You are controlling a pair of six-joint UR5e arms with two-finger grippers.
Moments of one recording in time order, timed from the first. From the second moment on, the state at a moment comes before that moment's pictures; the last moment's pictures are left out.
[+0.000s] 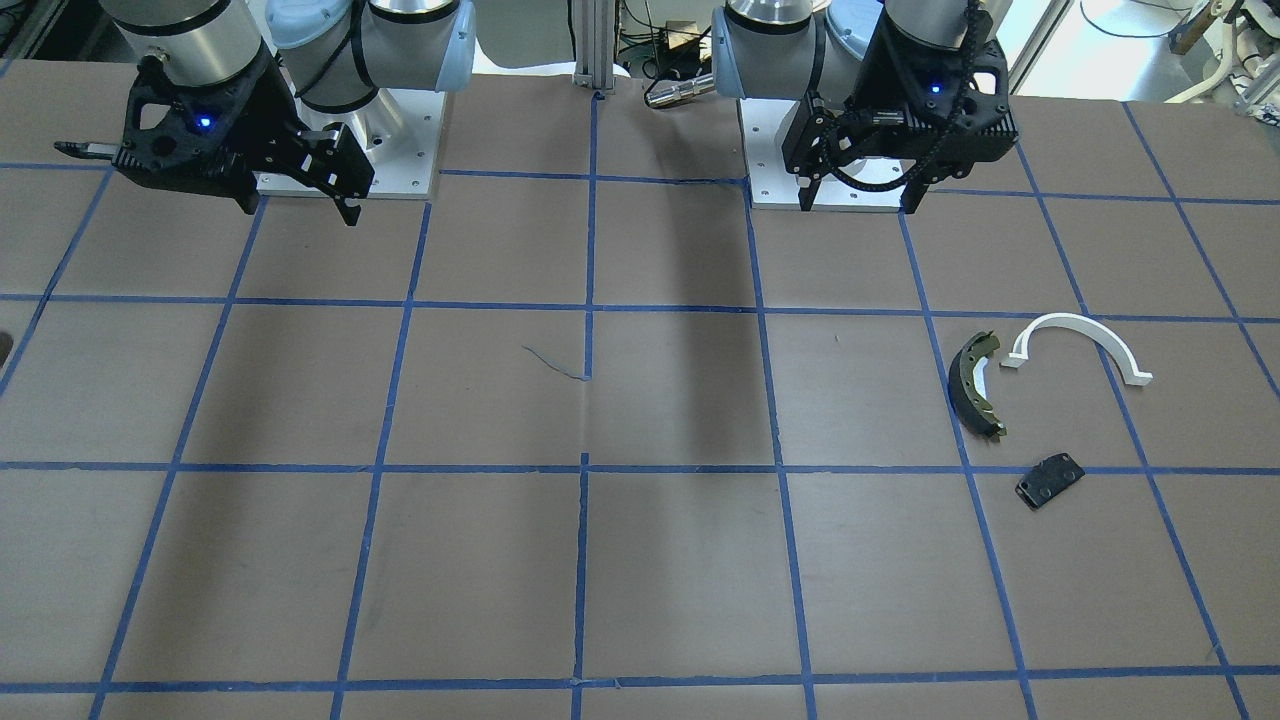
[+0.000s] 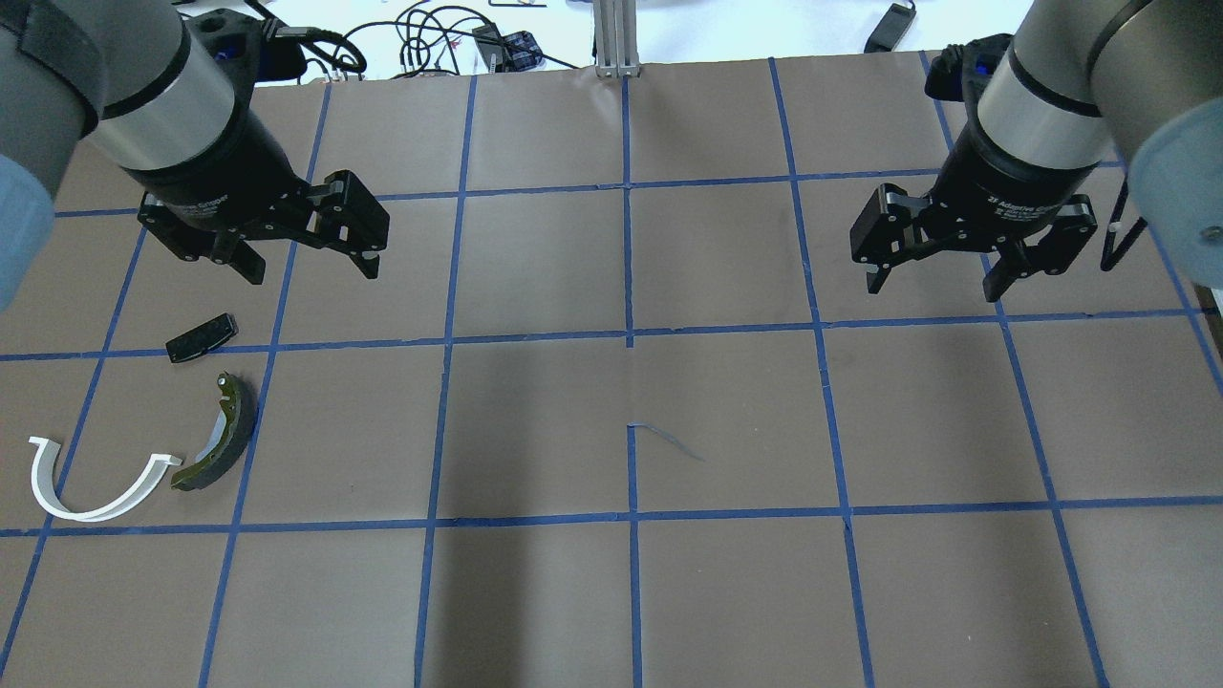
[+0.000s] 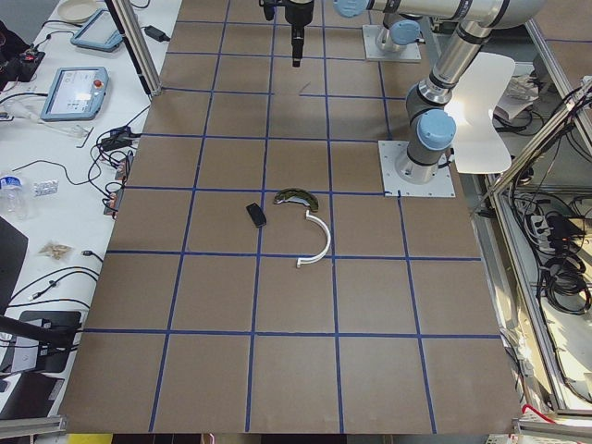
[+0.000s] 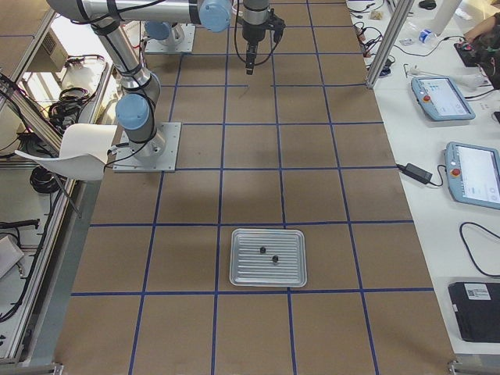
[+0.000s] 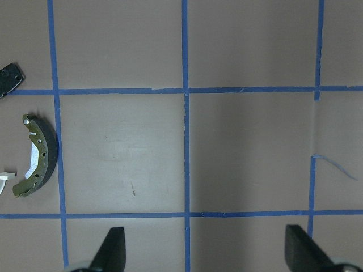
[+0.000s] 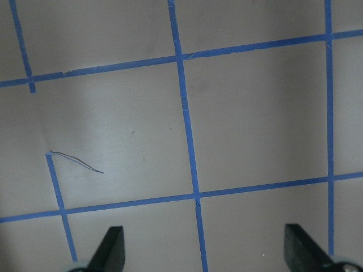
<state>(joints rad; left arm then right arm) -1.59 -1.45 -1.63 -1.60 1.57 -0.02 1.54 -1.69 1.70 -1.53 -1.56 0.09</state>
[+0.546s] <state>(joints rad) -1.59 -1.45 -1.63 -1.59 1.57 -0.02 1.53 -1.69 1.70 -1.52 -1.56 0.10</state>
